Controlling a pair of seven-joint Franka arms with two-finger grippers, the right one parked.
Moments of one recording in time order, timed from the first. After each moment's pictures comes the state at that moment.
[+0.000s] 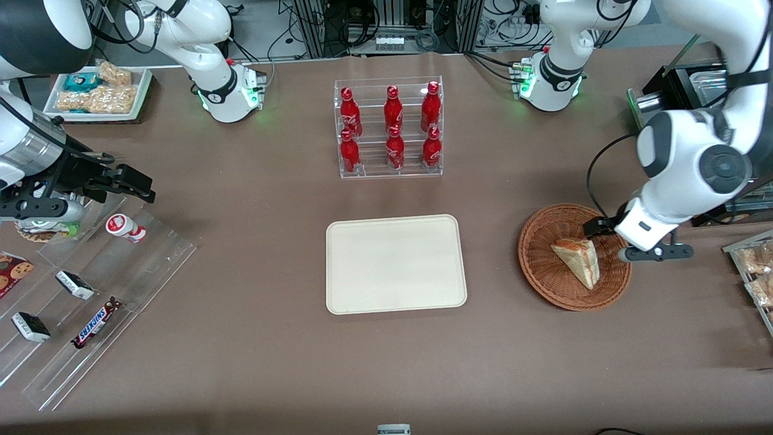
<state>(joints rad) -0.07 0.15 0.02 -2.10 0.02 2.21 -0.16</state>
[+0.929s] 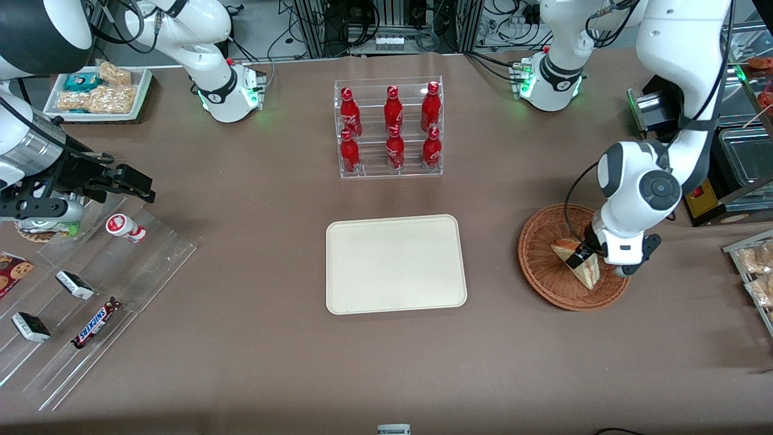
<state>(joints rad) -0.09 0.32 0.01 -2.16 0.05 2.49 -0.84</state>
